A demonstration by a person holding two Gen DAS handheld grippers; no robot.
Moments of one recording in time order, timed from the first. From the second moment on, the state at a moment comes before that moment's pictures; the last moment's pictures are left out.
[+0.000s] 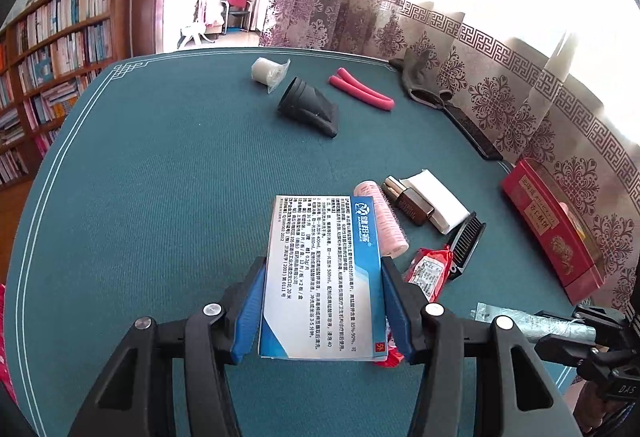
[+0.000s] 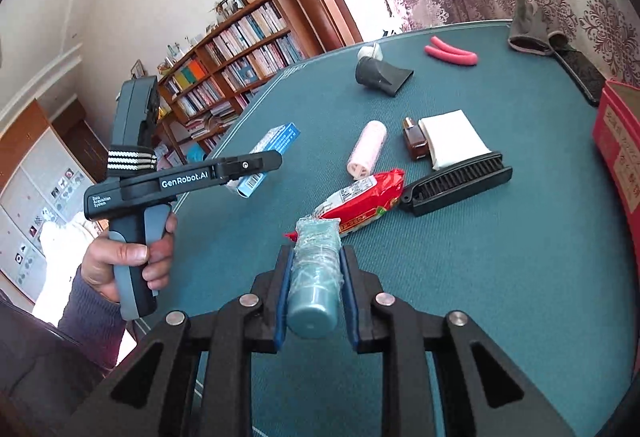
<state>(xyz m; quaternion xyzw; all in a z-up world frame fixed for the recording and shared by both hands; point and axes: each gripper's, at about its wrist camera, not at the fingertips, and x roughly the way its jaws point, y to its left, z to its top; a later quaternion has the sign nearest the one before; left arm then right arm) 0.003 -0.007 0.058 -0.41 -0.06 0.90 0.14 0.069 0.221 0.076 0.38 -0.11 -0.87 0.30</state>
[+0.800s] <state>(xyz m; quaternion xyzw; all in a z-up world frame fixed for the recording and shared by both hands) 0.002 0.184 0.110 -0.37 0.03 0.88 0.29 0.112 0.417 0.122 0.25 -0.18 -0.95 0.02</state>
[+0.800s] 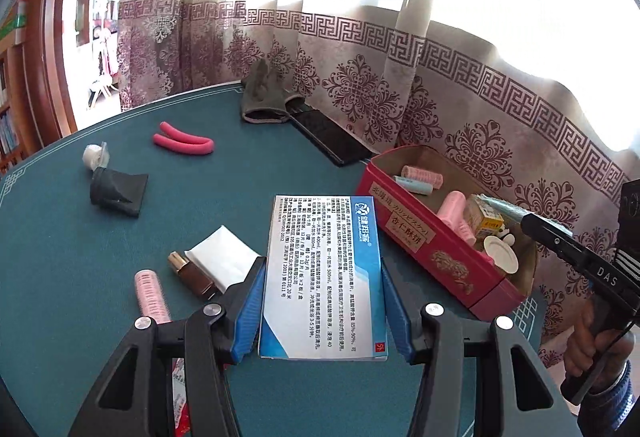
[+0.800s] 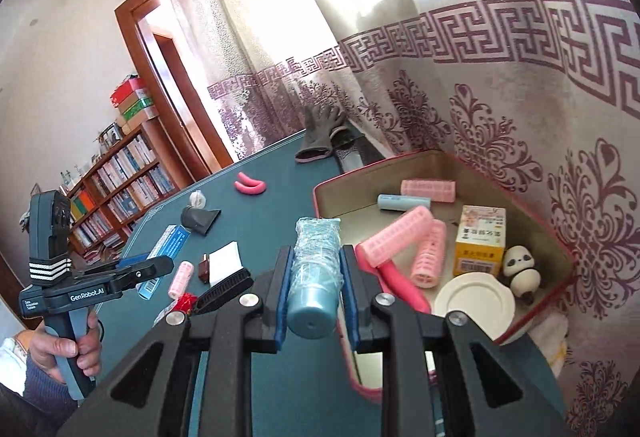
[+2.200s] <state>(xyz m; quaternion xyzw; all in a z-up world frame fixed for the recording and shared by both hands) -0.056 0.284 0.090 -0.40 0.05 0.87 0.29 0.098 0.448 0.093 0.28 -0.18 -0.94 -0.01</state>
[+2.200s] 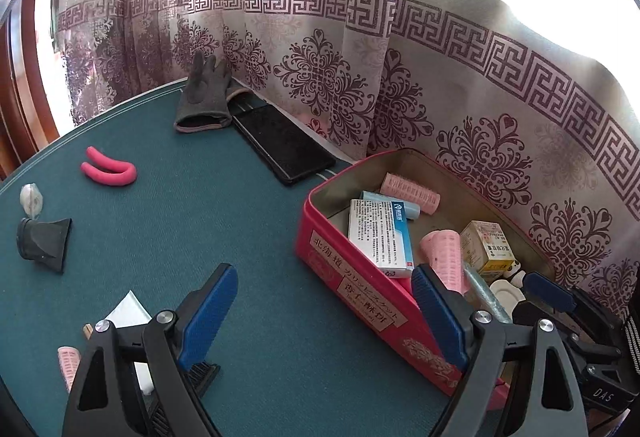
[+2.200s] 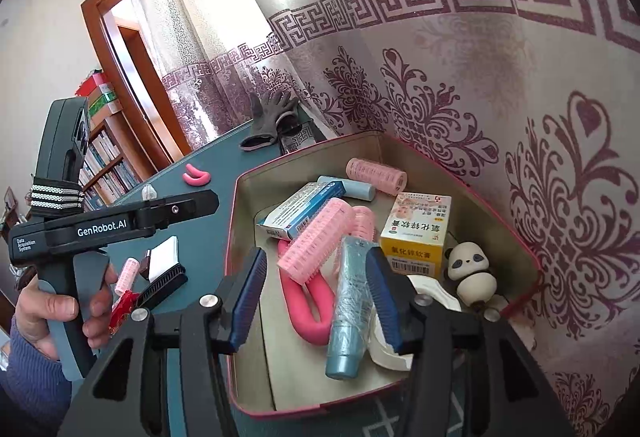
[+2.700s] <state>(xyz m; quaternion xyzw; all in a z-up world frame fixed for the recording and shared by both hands) -0.036 0.169 0.081 -0.42 0.01 0.89 0.20 0.095 0.398 0.102 0.28 -0.16 -0.95 0.03</state>
